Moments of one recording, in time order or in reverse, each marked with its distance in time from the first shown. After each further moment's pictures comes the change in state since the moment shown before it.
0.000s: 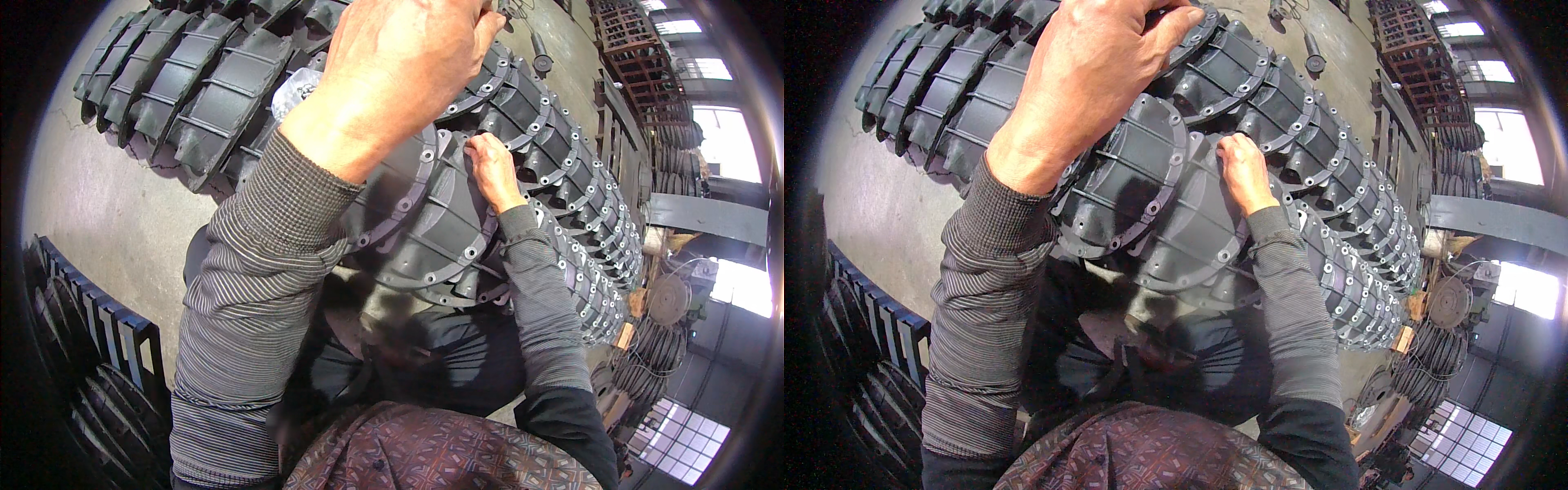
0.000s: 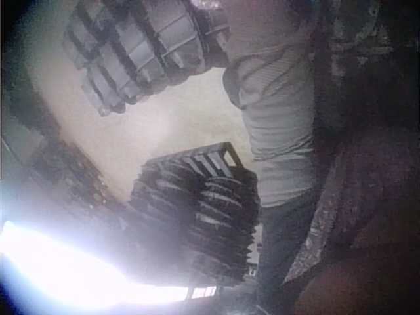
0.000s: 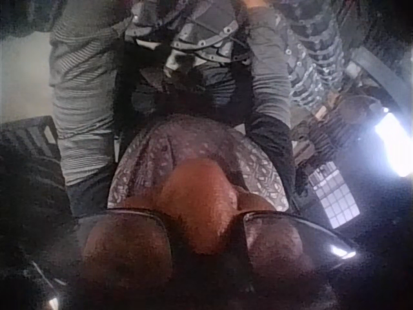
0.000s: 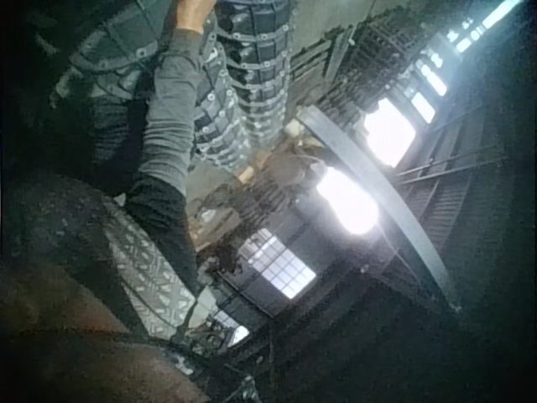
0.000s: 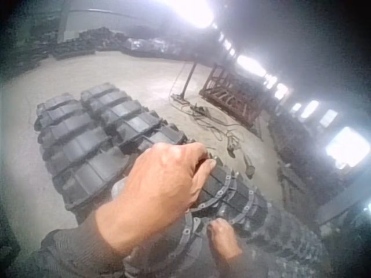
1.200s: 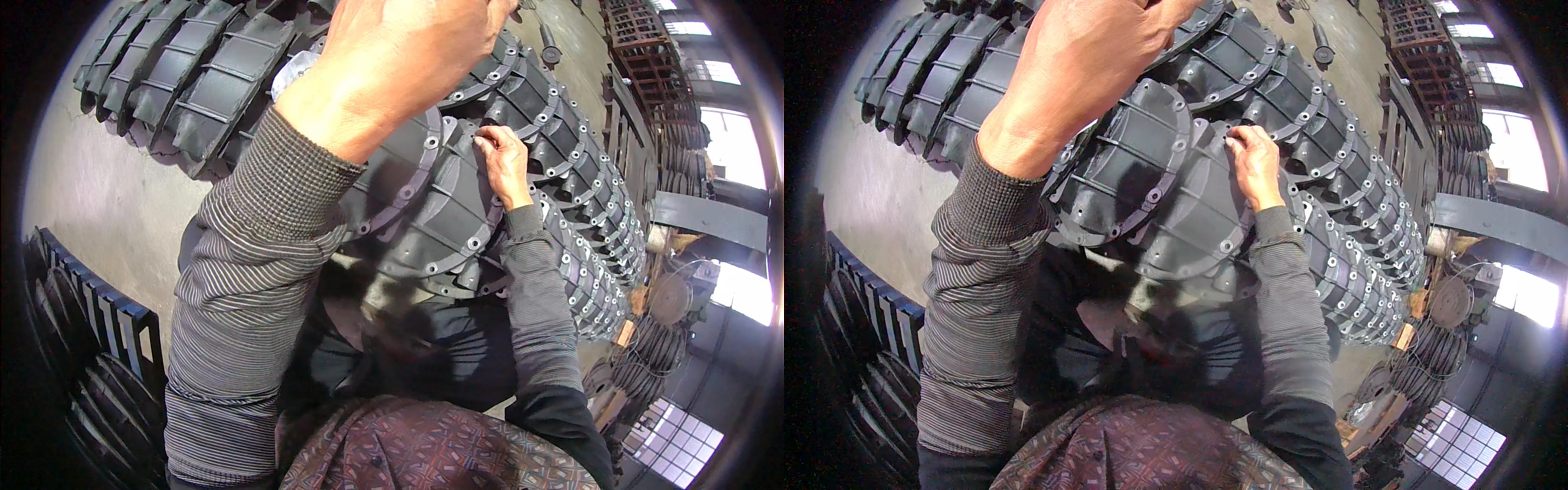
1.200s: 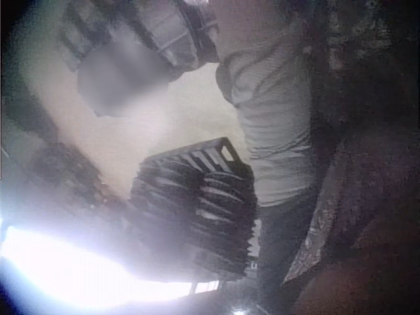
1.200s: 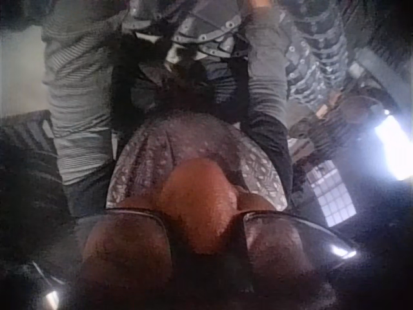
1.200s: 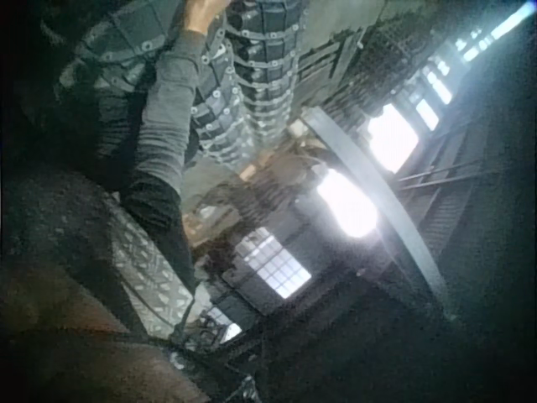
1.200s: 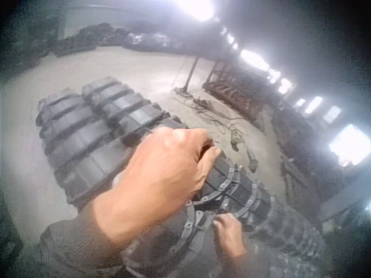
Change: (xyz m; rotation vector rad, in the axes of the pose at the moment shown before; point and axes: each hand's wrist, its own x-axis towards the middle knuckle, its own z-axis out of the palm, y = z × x) left_hand -0.001 -0.003 0.003 0.084 0.100 0.124; right_hand -0.009 -0.005 -0.005 0.269 0.071 0.302
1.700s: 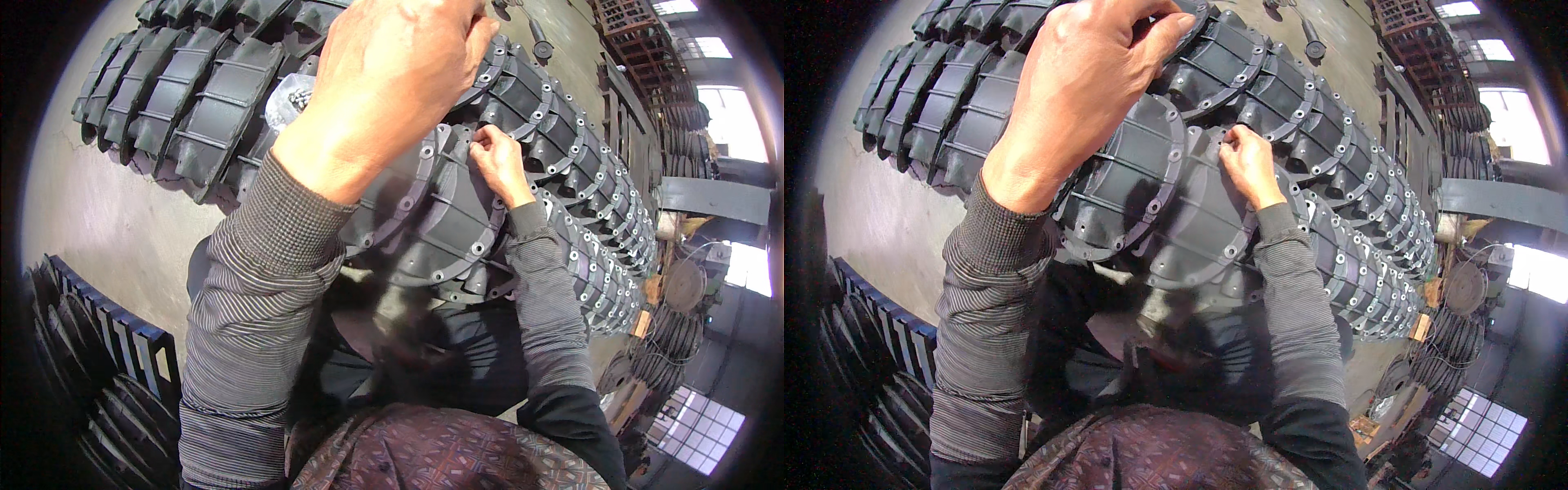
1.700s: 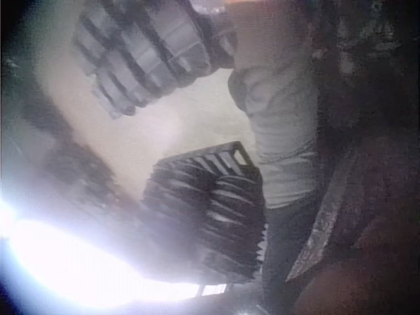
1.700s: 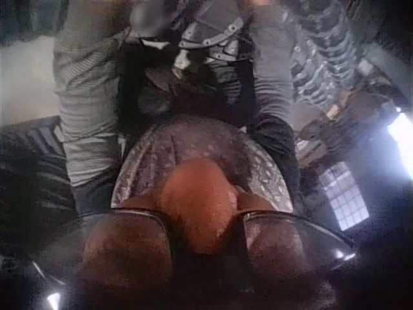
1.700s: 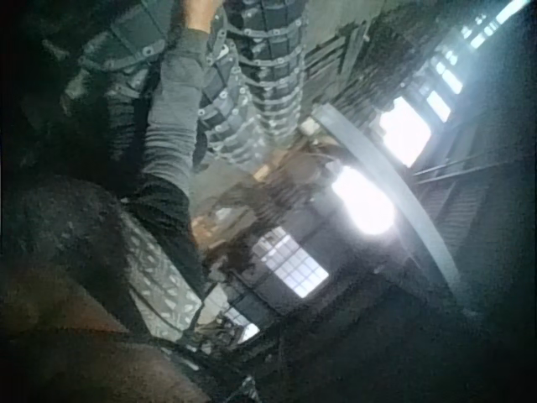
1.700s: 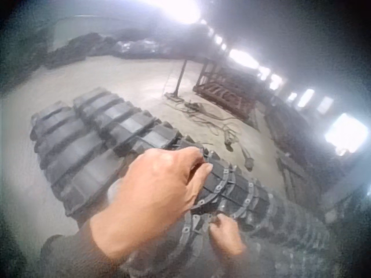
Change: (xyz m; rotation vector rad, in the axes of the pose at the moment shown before) left_hand -0.007 0.013 0.007 -0.005 -0.069 -0.028; right_hand 0.006 0.002 0.000 0.039 -0.131 0.210
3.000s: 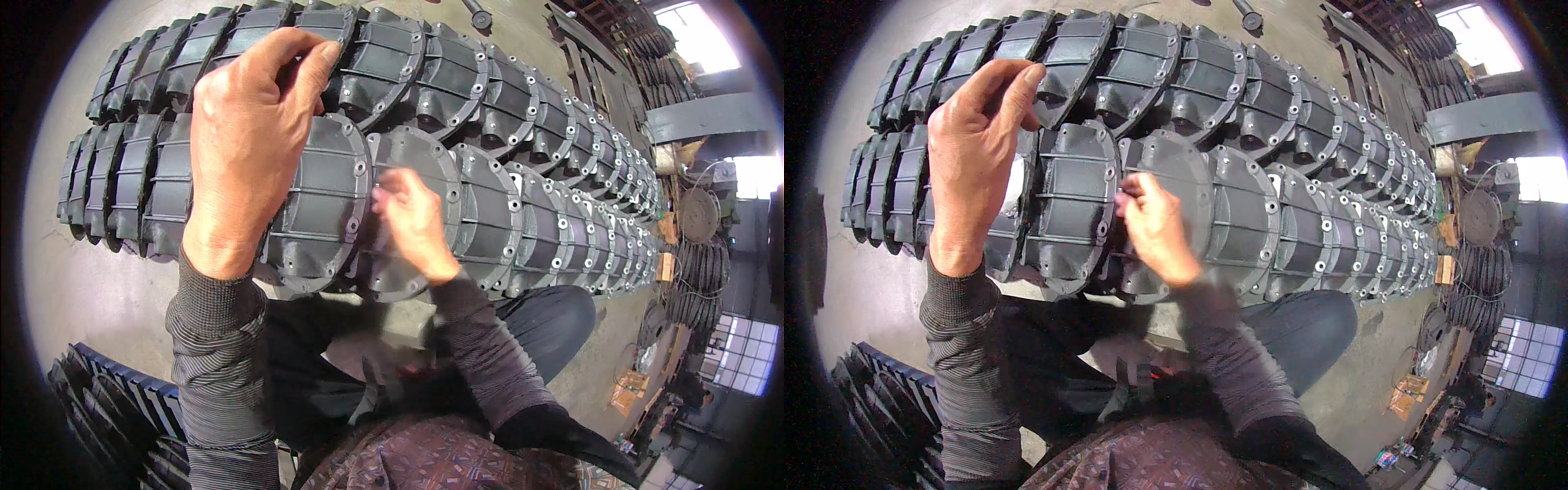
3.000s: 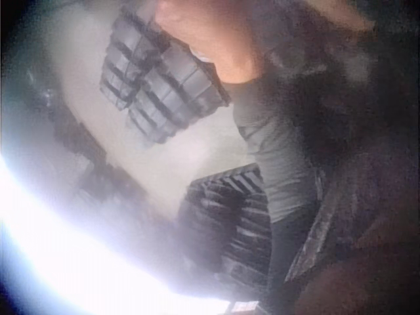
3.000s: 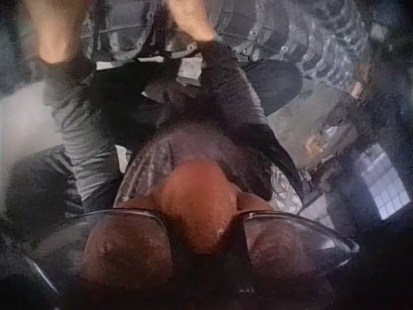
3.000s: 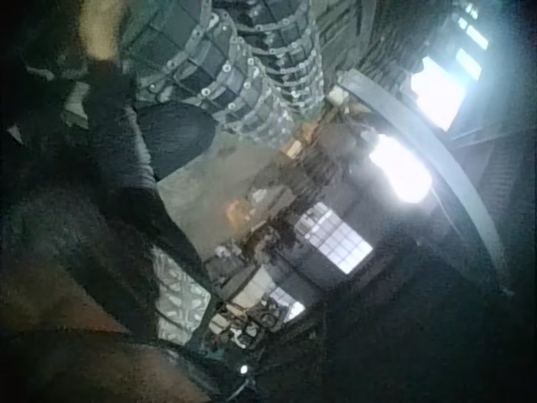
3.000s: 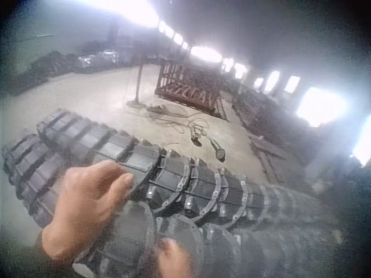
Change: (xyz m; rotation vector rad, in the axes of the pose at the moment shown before) left_hand -0.009 0.020 0.016 -0.147 -0.184 -0.122; right_hand -0.101 -0.083 0.031 0.741 0.138 0.150
